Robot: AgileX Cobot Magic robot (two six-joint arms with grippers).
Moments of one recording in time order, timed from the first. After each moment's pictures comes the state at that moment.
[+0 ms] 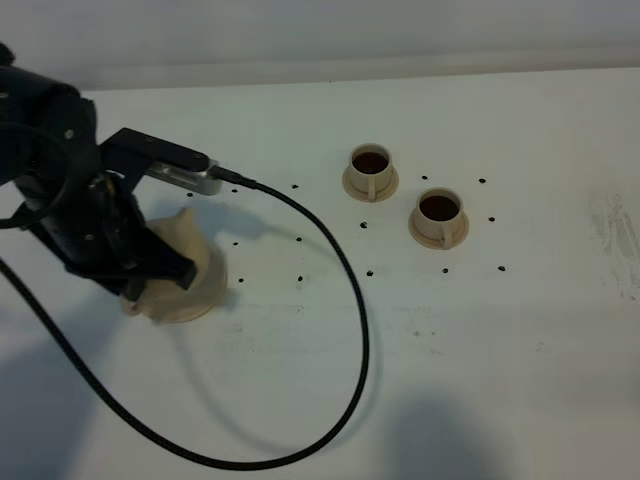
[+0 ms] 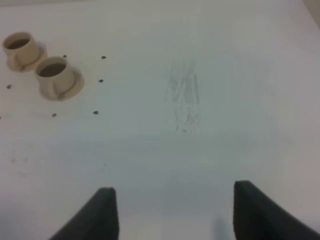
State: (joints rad) left arm -0.37 1.63 -1.11 0.10 0.97 -0.05; right arm 0.08 -0.01 -0.52 -0.04 1.11 0.08
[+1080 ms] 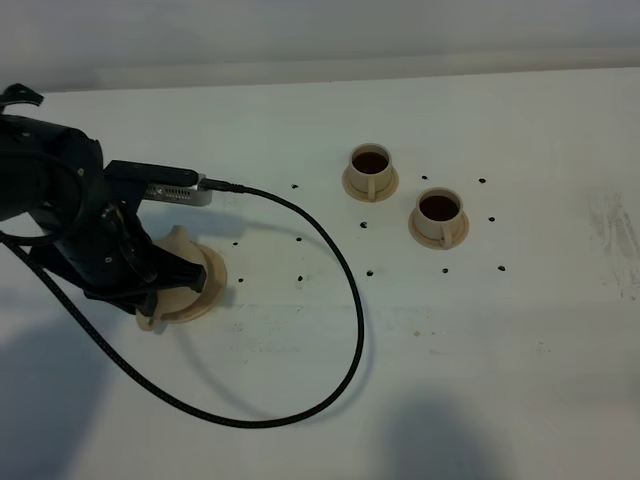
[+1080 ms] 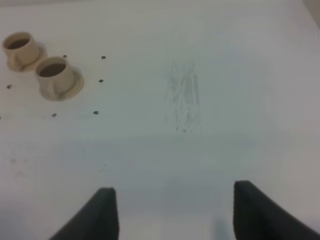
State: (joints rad) left arm -0.32 1.75 -1.03 0.04 0.76 -0.16; right arm 0.08 -0.01 -0.52 -0.04 1.11 0.08
